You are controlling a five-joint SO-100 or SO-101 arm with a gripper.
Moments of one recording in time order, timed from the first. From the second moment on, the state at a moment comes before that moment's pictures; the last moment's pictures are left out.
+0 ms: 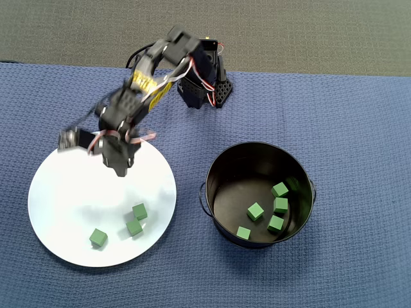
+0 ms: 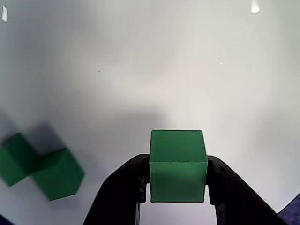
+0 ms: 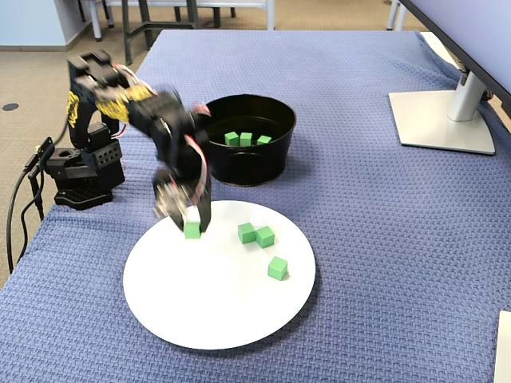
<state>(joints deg) 36.8 76.2 79.1 75.0 -40.3</state>
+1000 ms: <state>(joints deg) -21.9 92.6 83.1 65.2 -3.2</state>
